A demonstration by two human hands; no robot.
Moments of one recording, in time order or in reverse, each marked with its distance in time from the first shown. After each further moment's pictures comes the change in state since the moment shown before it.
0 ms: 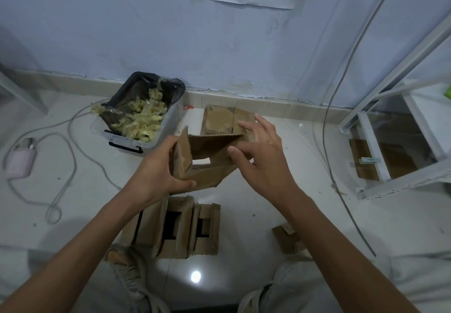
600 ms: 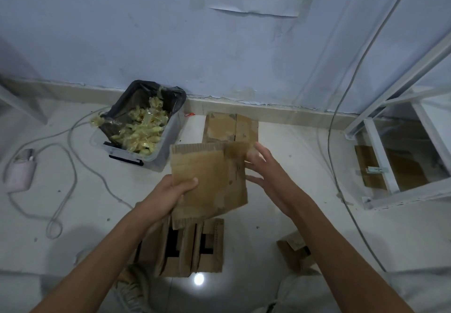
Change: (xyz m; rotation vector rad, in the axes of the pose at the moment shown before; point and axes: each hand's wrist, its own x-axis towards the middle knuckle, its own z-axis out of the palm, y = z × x) left_hand 0.019 0.001 0.015 -0.636 -0.152 -0.385; right_hand 0.024 0.060 0.021 1.004 -0.277 0.595
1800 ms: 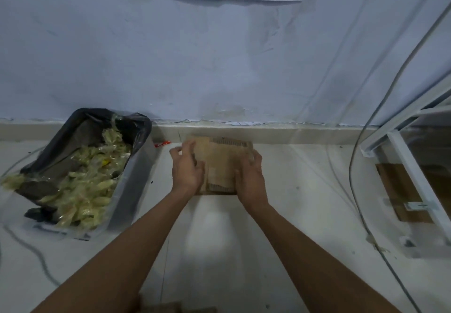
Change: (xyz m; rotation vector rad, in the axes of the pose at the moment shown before) left_hand 0.376 -0.028 0.024 0.613 0.439 0.259; right_hand 0.279 0.107 -0.064 -0.685 0.520 -0.227
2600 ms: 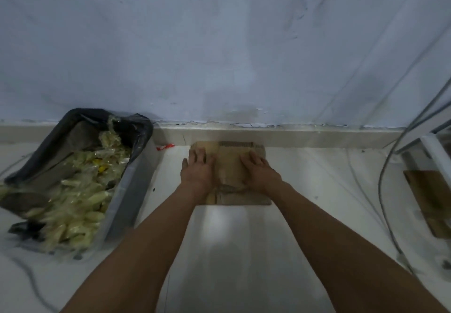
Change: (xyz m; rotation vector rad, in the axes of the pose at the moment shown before) left_hand 0.054 -0.039 0.038 0.799 -0.415 0.171; right_hand 0.081 0.040 0.005 -0.587 -0.600 -0.010
